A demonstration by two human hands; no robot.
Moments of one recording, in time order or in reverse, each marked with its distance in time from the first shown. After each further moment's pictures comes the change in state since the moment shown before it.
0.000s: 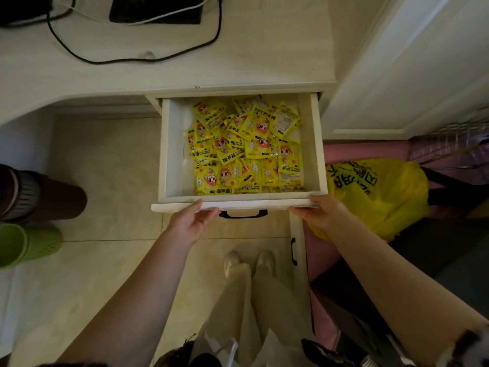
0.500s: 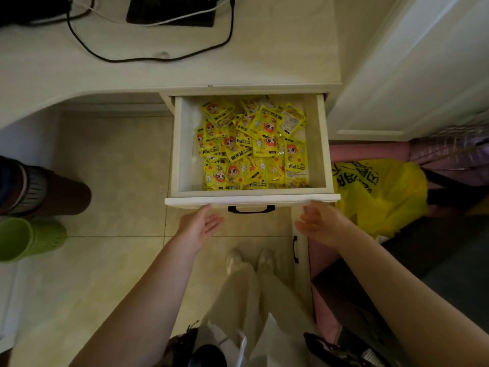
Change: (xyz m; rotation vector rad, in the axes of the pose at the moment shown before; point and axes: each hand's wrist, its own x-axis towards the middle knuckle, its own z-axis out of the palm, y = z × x) left_hand -0.030 -0.013 -0.018 0.329 0.055 0.082; right_hand -0.024 0.032 -0.020 -0.448 0.024 -0.044
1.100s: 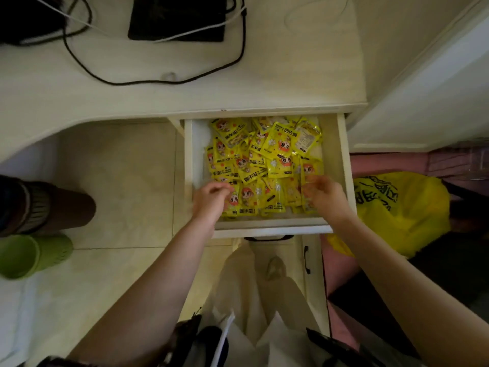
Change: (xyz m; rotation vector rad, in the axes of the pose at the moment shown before) left_hand 0.030 0.101 0.048 0.435 -0.021 0.400; right_hand 0.018 -0.075 0.078 -0.632 0.047 -0.588
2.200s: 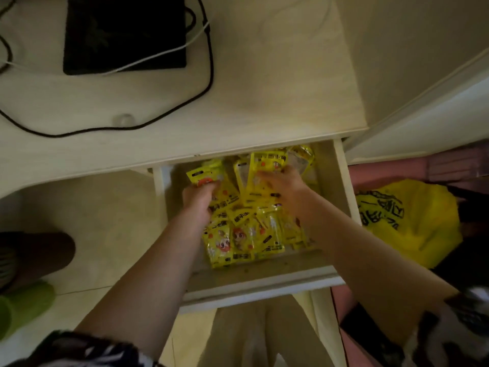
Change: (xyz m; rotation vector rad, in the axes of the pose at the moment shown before) left_hand 0.142 0.066 0.051 -0.113 0.093 -0.250; right_hand 0.138 -0.084 0.055 0.309 -0.070 0.328
